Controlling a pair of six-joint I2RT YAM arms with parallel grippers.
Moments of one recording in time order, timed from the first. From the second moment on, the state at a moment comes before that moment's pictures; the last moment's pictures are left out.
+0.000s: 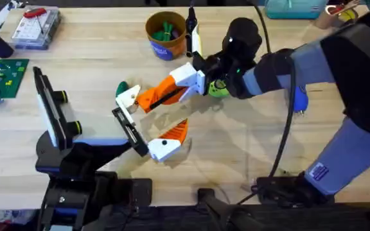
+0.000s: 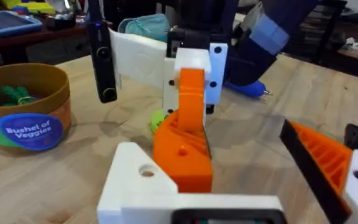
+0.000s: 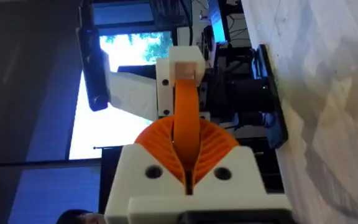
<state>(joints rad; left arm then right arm) -0.06 0.00 0.01 -0.08 0.91 -0.06 0.52 1.98 0.87 1.20 -1.55 1.70</state>
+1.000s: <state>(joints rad) -0.05 0.00 0.01 -0.08 0.87 -0.08 0.54 1.97 0.88 1.06 -1.47 1.54</state>
